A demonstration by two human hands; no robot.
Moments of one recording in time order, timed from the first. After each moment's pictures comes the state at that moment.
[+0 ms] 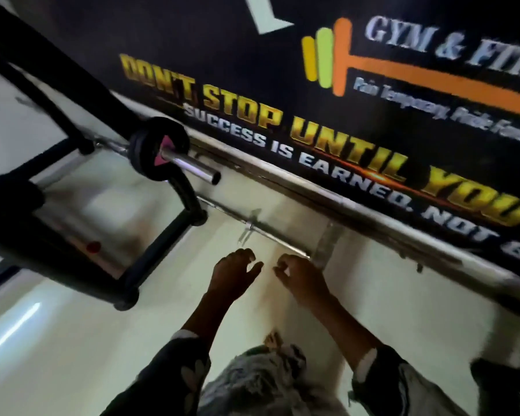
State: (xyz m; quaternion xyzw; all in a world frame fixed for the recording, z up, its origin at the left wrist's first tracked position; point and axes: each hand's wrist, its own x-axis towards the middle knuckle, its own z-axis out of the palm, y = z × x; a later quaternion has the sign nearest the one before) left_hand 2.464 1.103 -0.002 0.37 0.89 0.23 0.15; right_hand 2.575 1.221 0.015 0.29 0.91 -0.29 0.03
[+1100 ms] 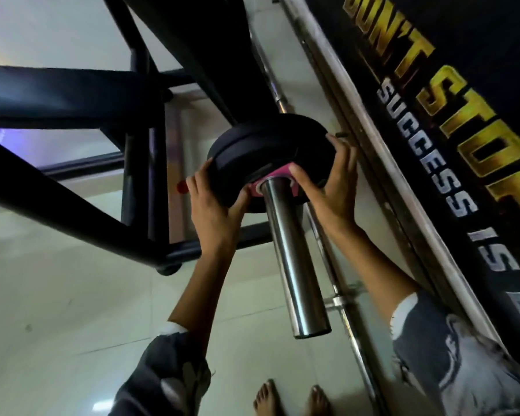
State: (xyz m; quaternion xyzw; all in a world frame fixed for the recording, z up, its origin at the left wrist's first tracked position) left_hand 2.040 1.176 -0.116 -0.15 0.84 0.48 -0.21; right_hand 1.987 1.337 -0.123 -0.03 0.83 -0.54 -0.14
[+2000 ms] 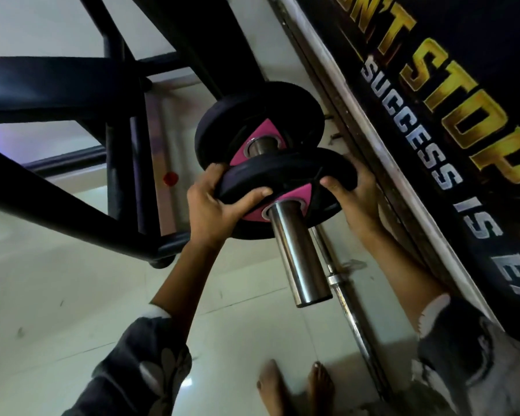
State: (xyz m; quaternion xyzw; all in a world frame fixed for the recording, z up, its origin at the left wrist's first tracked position) left_hand 2.058 1.165 -0.120 0.04 0.83 0.51 -0.20; right_hand 2.032 1.376 -0.136 -0.02 0.75 -0.65 -0.08
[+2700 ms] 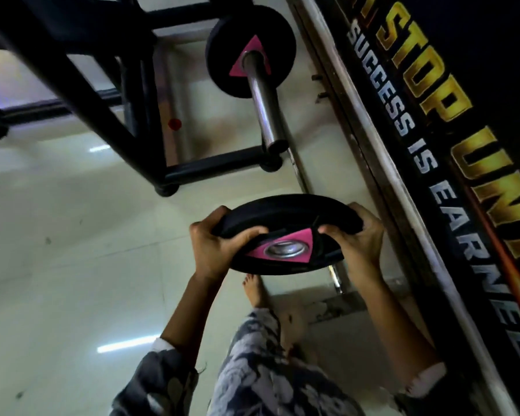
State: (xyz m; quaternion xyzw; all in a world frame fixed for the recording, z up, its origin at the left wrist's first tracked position) left_hand 2.396 1.214 -0.056 -0.06 0.80 0.58 -0.15; right_hand 2.375 1.421 -0.052 0.05 0.75 -0.65 -0.06
